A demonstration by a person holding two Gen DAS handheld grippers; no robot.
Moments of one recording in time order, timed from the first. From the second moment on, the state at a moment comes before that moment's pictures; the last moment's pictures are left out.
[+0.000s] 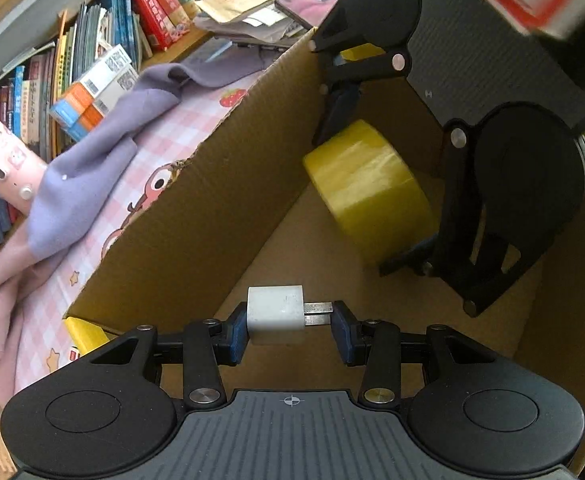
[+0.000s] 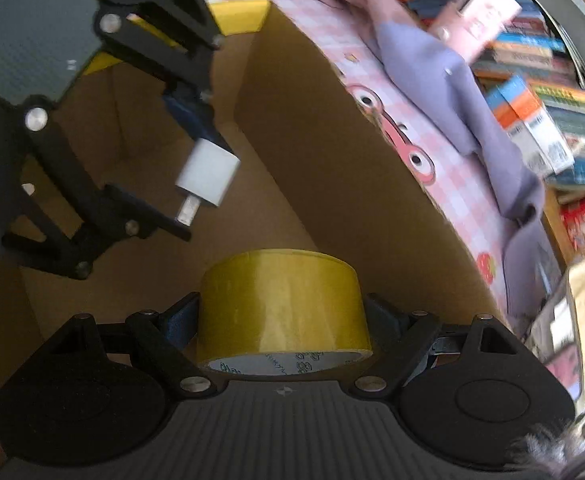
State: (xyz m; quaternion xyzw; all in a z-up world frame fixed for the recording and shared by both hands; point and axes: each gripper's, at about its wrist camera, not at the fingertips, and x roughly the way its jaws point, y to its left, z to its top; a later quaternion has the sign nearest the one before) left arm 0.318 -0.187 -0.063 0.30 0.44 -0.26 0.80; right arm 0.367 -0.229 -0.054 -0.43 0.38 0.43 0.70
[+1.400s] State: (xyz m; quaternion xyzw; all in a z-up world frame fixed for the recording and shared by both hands) left arm 0.181 -0.095 0.043 0.13 0.30 -0.16 0.93; right arm 0.248 -0.287 0.066 -0.18 0.30 0.27 0.90
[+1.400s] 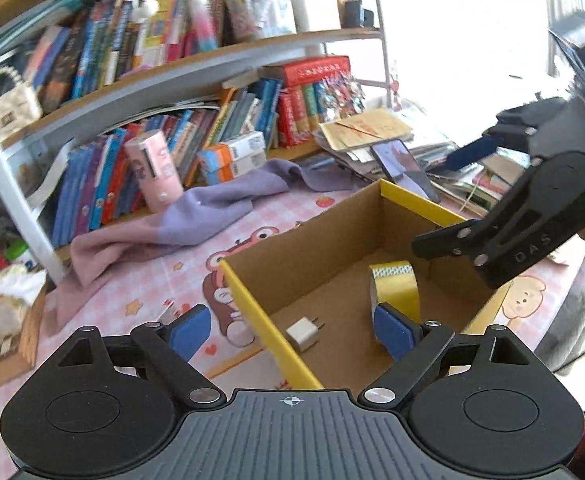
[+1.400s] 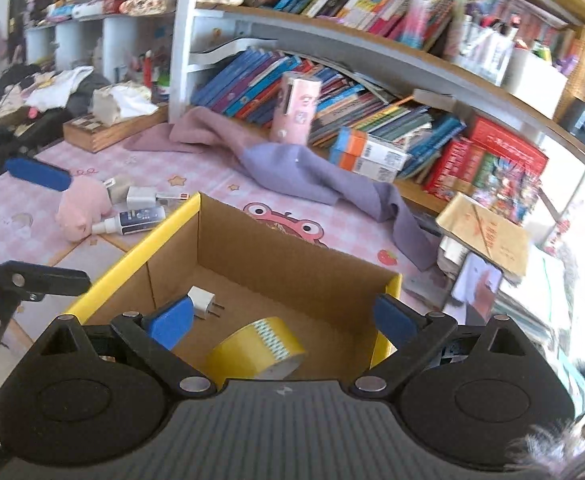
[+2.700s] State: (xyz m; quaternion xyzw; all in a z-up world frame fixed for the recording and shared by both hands) left arm 0.007 0.039 -0.014 0.01 0.36 -0.01 0.93; right arm 0.058 -0.166 0.001 -0.10 0.37 0.24 0.89
